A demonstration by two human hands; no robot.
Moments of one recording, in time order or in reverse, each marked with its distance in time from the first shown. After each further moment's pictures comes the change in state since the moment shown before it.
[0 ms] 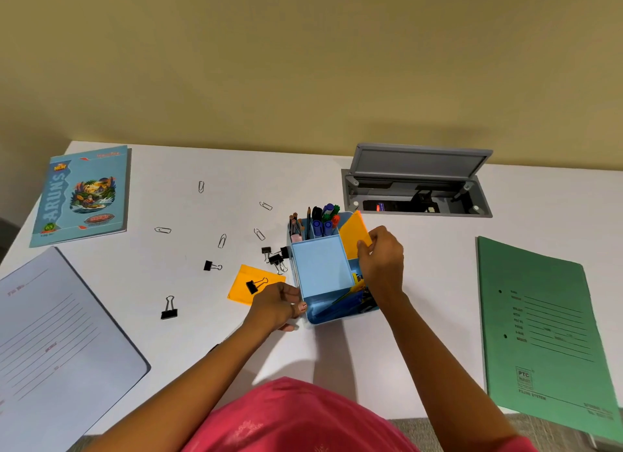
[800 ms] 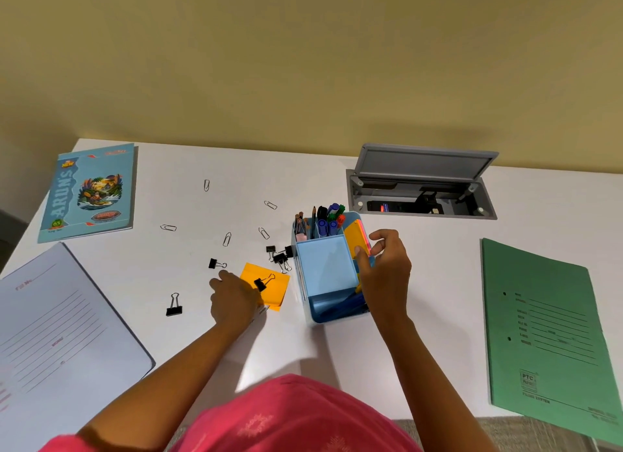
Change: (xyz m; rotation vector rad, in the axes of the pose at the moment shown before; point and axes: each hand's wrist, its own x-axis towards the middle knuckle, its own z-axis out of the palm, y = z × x) left_hand 0.046 -0.037 -0.044 0.424 0.610 -0.040; right_hand -0.027 -0.043 -0.025 0.117 0.092 0.038
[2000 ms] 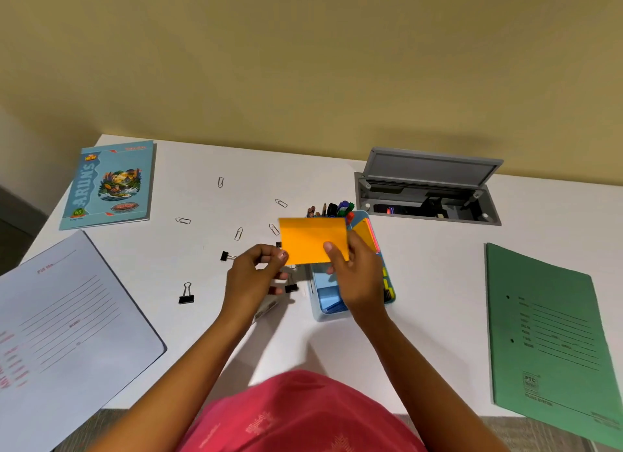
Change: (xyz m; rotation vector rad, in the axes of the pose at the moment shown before) left_hand -0.075 0.034 -0.078 -0.776 -0.238 0.294; right_hand -0.032 -0.055 0.007 0.374 -0.292 0.099
